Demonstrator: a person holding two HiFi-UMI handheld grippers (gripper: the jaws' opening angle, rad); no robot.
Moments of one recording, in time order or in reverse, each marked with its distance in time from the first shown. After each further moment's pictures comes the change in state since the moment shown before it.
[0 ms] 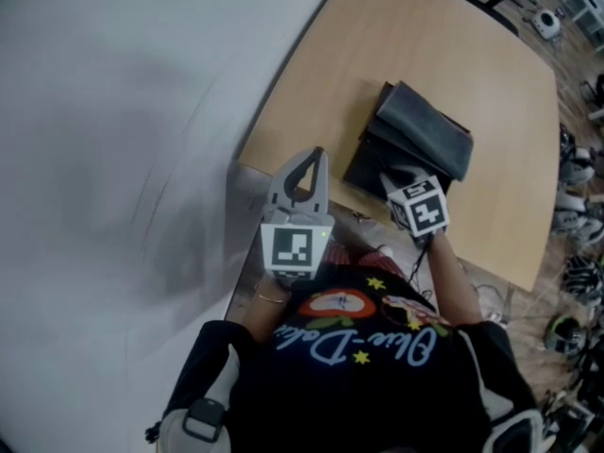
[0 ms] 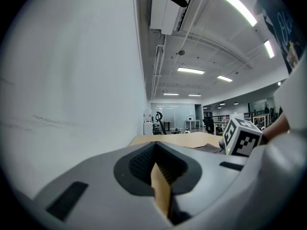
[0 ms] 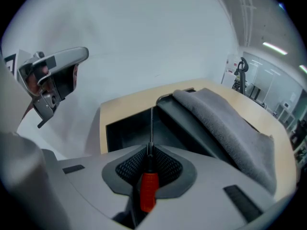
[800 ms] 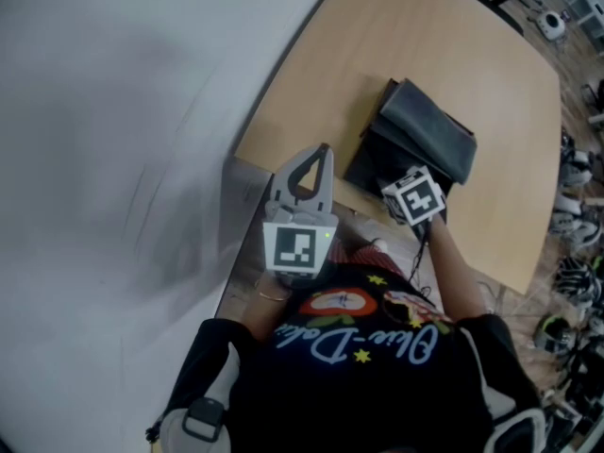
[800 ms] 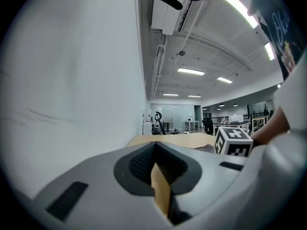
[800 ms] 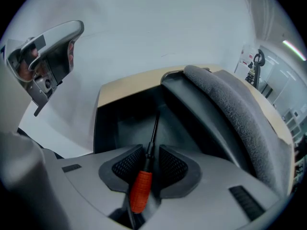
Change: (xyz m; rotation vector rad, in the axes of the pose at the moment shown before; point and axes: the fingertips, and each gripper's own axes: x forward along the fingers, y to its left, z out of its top) left arm 0.009 -0.001 0.000 -0.012 -0.013 -0.011; right arm 0.022 0.016 -0.015 -0.046 0.200 0.108
